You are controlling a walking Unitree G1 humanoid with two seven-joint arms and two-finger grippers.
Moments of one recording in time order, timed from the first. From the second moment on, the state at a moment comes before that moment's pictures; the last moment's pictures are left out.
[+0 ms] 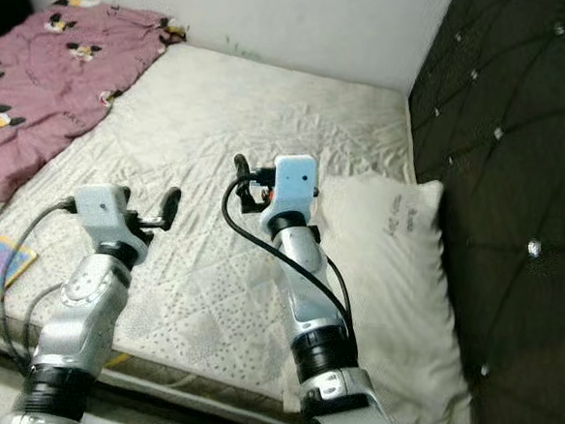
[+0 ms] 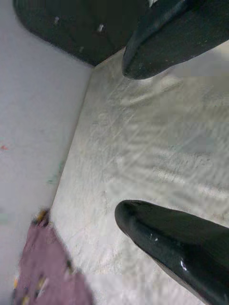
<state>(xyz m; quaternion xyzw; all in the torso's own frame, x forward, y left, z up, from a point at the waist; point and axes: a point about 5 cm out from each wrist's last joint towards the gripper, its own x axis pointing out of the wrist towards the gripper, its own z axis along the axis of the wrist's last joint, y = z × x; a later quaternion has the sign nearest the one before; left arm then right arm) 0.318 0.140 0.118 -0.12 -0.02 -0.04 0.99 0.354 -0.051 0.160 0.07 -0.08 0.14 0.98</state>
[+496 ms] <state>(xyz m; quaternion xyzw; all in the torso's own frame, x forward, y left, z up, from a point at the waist) 0.319 0.137 0.119 -0.11 -0.02 -0.05 0.99 0.356 -0.053 0.160 0.07 -0.08 0.13 0.99</state>
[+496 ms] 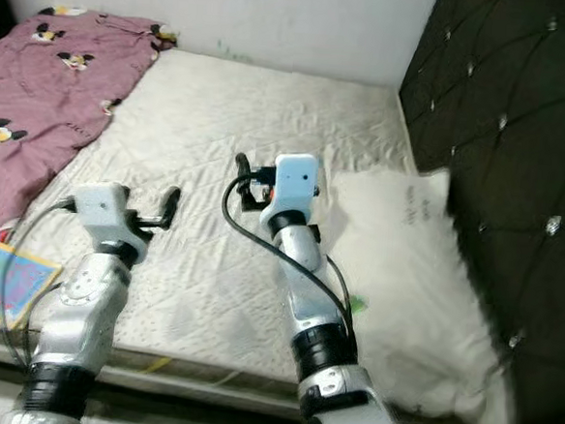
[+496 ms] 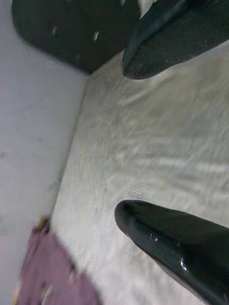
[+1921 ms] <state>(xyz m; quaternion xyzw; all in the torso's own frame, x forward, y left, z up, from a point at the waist) 0.307 0.151 0.102 -0.09 0.00 -0.03 1.00 0.349 -0.086 0.126 0.03 -0.04 0.11 0.99</state>
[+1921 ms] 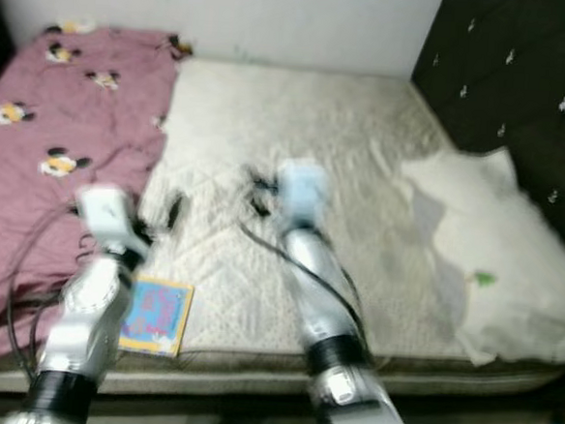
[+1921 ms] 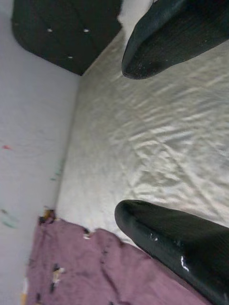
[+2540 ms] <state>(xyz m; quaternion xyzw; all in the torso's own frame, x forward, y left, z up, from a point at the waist) 0.258 0.189 0.091 0.00 -0.02 0.00 1.00 0.289 -0.160 0.108 -0.02 -0.01 0.10 1.00</state>
